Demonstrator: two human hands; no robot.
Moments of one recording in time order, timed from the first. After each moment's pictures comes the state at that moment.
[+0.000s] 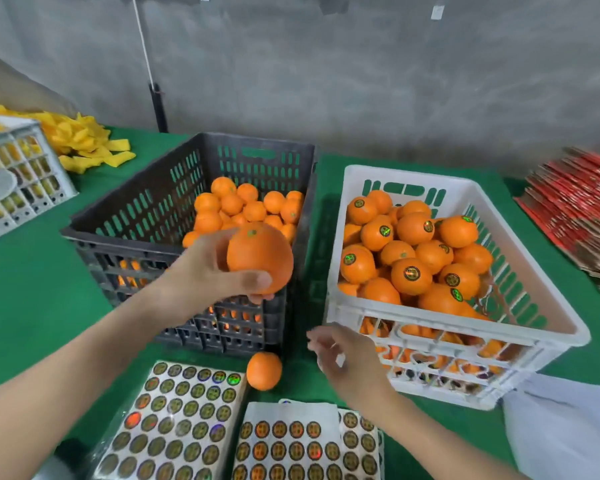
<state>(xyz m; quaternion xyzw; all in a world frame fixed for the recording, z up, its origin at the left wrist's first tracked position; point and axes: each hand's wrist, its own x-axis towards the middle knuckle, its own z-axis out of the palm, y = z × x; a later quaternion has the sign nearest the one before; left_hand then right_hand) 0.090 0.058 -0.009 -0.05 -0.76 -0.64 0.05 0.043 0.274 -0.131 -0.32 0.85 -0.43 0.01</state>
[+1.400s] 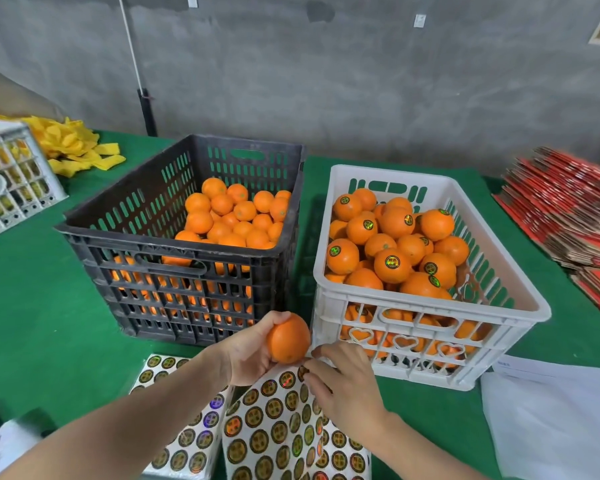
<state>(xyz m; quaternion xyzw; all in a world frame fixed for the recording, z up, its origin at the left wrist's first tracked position) 0.070 0.103 -0.155 0.22 -0.51 -0.77 -0.32 0.067 0.302 -0.192 -0.42 0.82 -0.24 -0.31</state>
